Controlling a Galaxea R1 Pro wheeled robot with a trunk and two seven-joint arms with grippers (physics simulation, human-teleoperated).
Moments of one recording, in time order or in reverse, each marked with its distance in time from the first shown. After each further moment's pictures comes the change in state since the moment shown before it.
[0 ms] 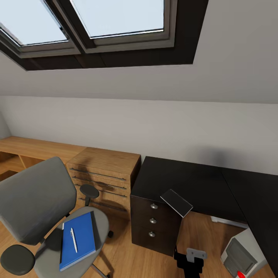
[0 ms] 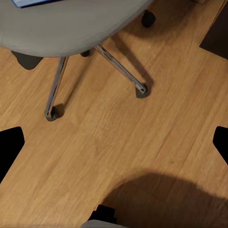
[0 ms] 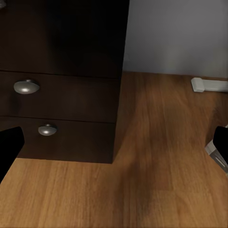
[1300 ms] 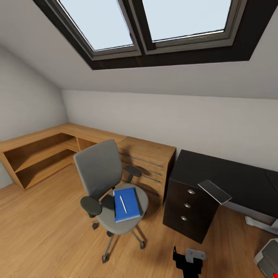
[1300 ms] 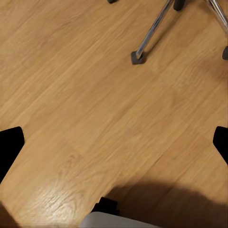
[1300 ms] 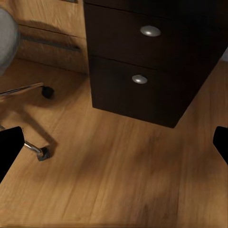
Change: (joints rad) left arm 0.000 0.002 0.001 0.003 0.003 0.000 0.002; right arm 0.000 0.008 0.001 0.002 -0.007 0.010 0.000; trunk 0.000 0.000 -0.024
